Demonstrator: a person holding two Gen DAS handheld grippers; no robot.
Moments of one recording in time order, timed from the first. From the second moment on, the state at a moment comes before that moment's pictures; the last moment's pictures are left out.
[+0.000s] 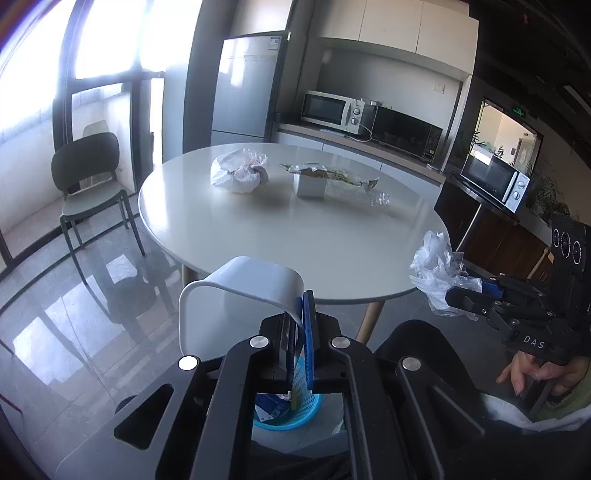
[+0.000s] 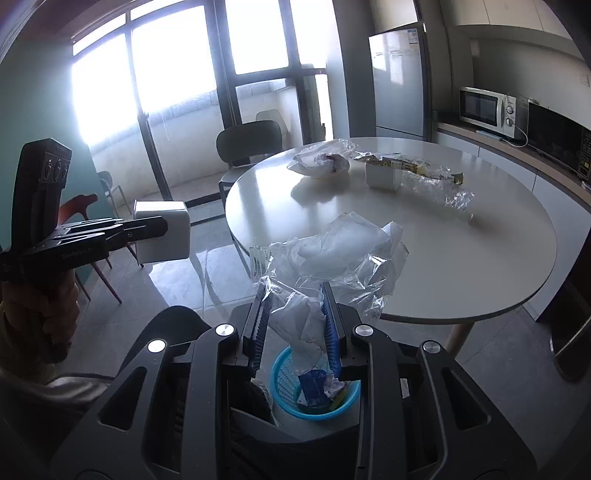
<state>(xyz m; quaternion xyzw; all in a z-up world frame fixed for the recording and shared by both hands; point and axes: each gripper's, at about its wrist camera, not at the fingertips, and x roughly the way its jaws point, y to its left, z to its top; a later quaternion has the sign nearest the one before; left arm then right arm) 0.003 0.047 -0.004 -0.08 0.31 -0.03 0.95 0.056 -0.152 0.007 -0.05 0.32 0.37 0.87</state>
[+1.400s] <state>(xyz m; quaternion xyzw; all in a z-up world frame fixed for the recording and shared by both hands) 0.079 0.049 -0.209 -0.15 0.50 -0.03 0.85 0.140 -0.104 -0.219 -0.05 0.58 0.30 0.76</state>
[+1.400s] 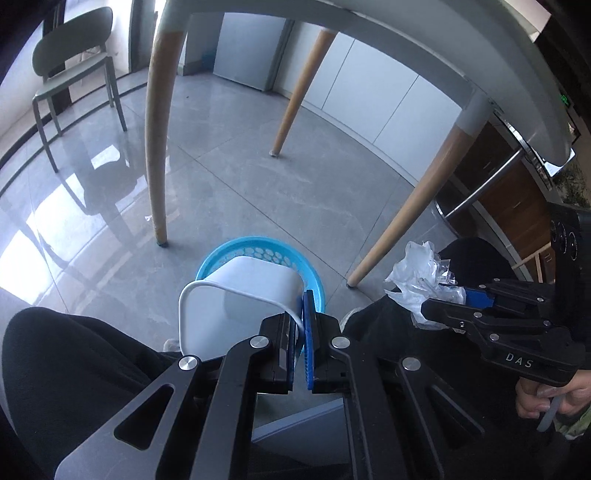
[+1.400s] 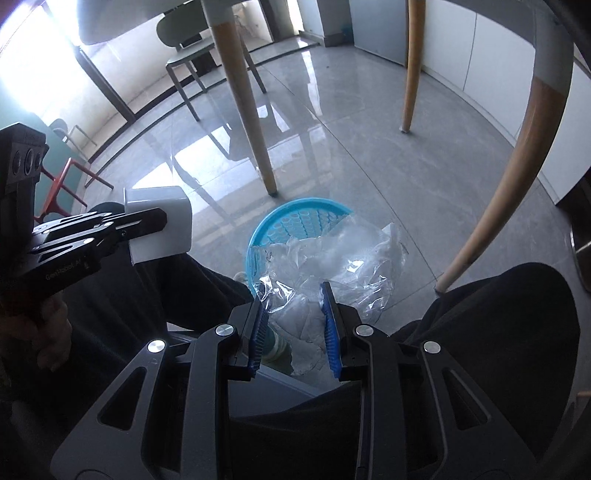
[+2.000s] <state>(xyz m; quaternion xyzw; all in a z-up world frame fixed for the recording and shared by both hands) 0.128 0.053 -0.259 -0.18 0.55 -0.02 0.82 0.184 -0.064 -0.288 -0.06 0.64 0.25 0.73</state>
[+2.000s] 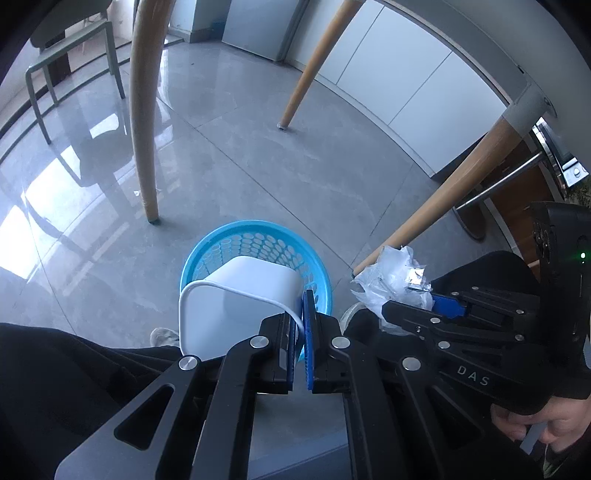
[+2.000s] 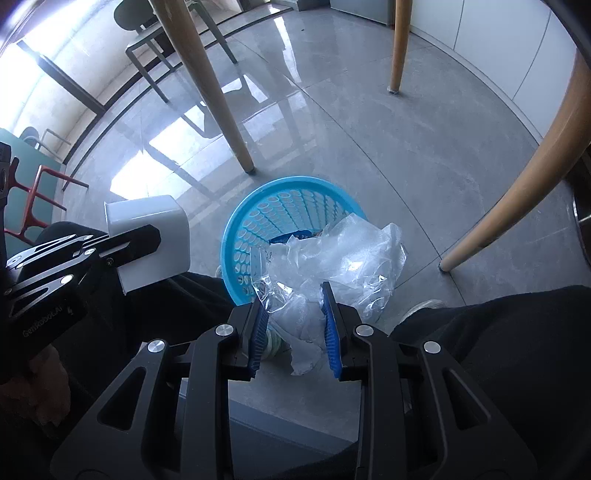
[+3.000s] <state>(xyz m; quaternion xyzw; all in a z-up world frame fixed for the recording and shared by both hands) 0.196 0.077 -0.353 -0.23 0.62 0.01 0.75 0.245 -0.035 -0.414 -0.01 0.74 0.22 0.64</state>
